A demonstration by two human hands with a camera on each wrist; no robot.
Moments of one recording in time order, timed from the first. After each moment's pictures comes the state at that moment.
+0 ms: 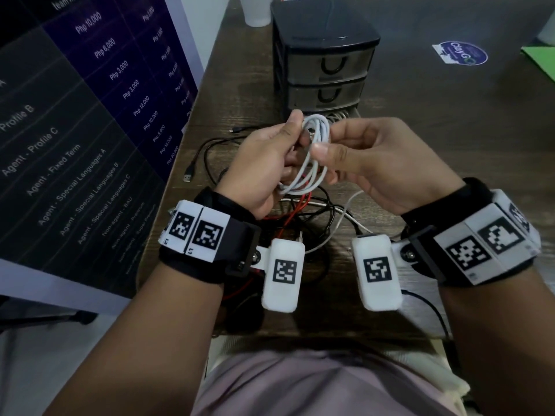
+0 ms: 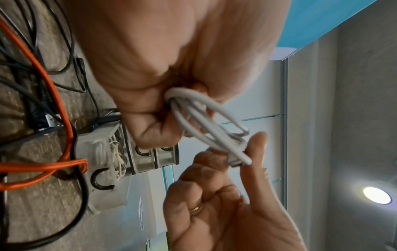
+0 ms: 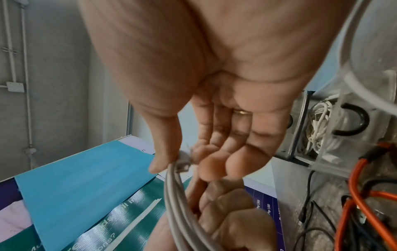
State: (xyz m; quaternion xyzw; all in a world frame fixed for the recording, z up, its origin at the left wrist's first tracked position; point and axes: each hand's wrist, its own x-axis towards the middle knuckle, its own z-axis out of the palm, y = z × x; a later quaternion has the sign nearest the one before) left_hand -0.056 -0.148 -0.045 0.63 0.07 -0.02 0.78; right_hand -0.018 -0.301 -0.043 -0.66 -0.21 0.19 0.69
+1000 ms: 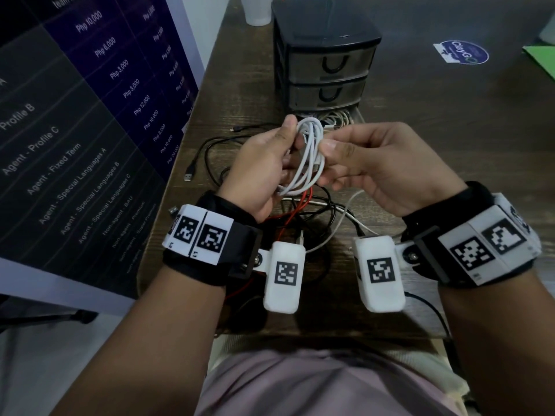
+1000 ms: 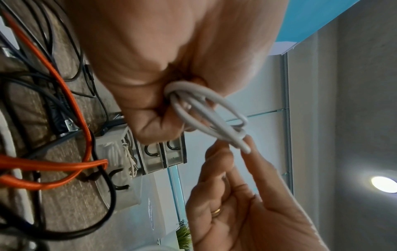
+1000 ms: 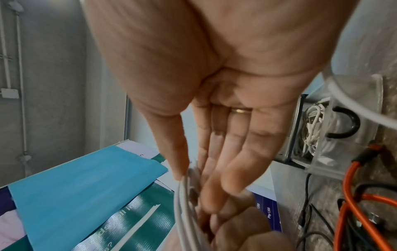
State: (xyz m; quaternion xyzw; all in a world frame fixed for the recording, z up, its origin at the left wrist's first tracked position) left_hand -0.058 -0.148 -0.050 0.63 0.08 -0.01 0.77; right_hand -0.017 -0.305 -0.047 -0.66 -0.17 0.22 0.70
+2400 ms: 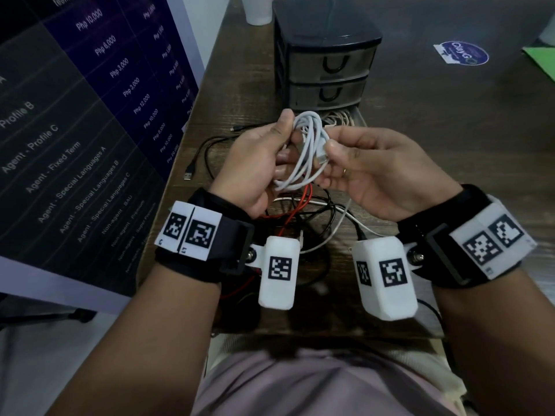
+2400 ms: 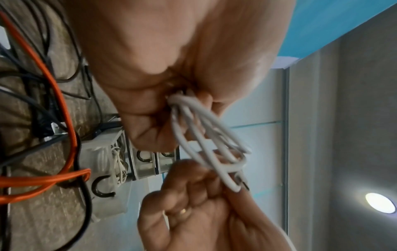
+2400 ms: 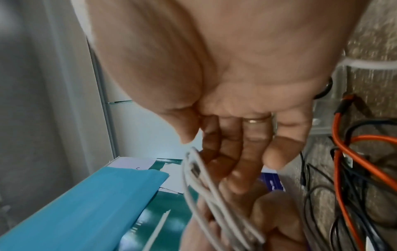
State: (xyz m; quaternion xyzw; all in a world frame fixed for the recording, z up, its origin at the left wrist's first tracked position) left_hand -0.047 -0.133 -0.063 0.59 0.06 -0.03 0.80; right_hand -0.017 -0.307 -0.053 -0.60 -0.20 0.28 0.72
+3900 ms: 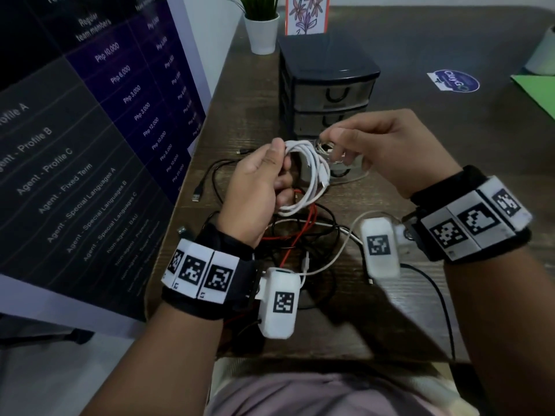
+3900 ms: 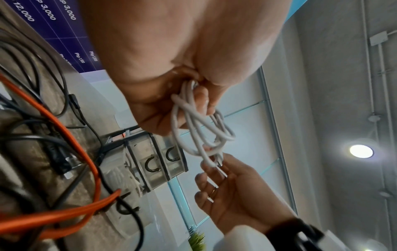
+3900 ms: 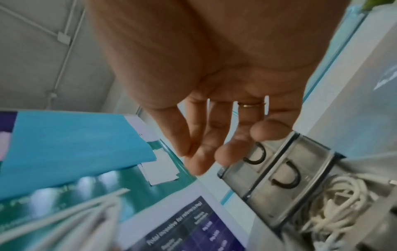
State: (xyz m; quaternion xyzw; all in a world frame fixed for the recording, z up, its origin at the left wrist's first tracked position) left_hand -0.055 -0.129 -0.068 0.60 0.02 0.08 0.80; right_hand 0.016 -0.299 -0.024 -0.80 -0.22 0.05 0.56
